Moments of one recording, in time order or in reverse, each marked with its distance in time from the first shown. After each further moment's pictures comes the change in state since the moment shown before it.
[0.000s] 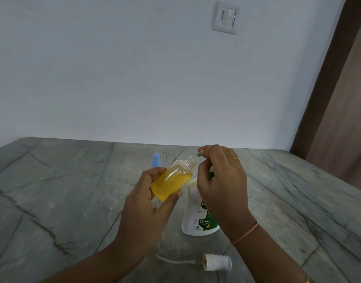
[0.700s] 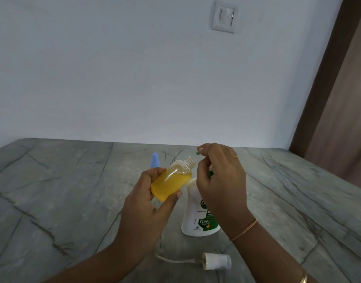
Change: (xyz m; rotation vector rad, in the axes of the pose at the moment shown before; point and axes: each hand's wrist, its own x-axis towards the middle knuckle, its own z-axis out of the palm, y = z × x) left_hand -0.001 0.001 -0.001 -0.054 -0.009 -0.004; right_hand 0.003 0.000 0.000 0.014 0.014 -0.019
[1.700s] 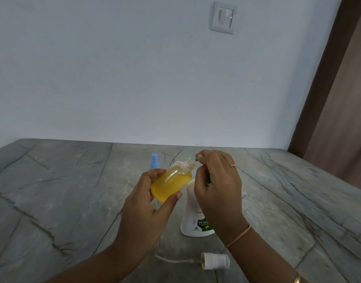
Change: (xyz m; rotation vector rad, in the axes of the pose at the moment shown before) left_hand -0.001 0.002 0.002 0.028 0.001 -0.006; right_hand -0.014 0.000 0.007 0.022 0.054 -0.002
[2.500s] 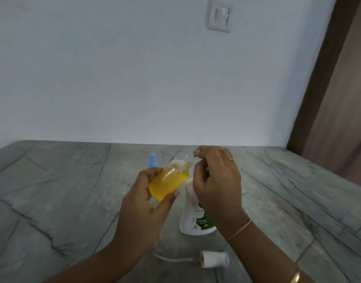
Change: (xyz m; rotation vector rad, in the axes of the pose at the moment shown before) left_hand 0.001 0.001 -0.002 0.006 -0.001 -0.009; right_hand 0.006 0.000 -0.002 -0.003 -0.006 0.010
